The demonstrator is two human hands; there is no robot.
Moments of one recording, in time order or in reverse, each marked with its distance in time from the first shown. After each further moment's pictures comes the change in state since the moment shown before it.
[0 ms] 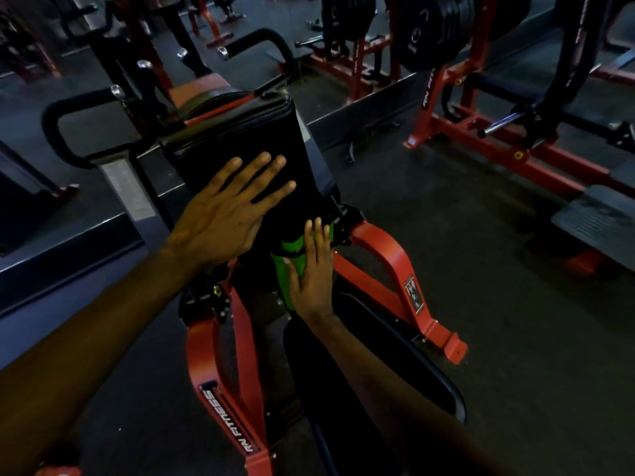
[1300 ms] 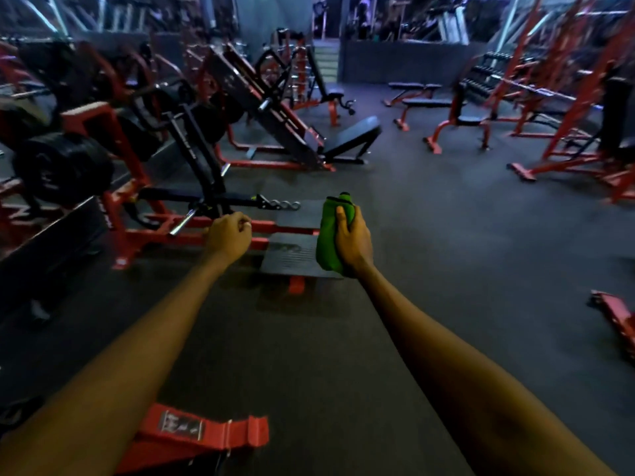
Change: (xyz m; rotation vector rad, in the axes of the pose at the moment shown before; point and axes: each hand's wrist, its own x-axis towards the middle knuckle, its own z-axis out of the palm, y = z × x) left_hand 0.488 0.393 -0.199 -1.398 0.037 -0.126; right_hand 0.029 0.087 -0.700 -0.326 0.832 0.473
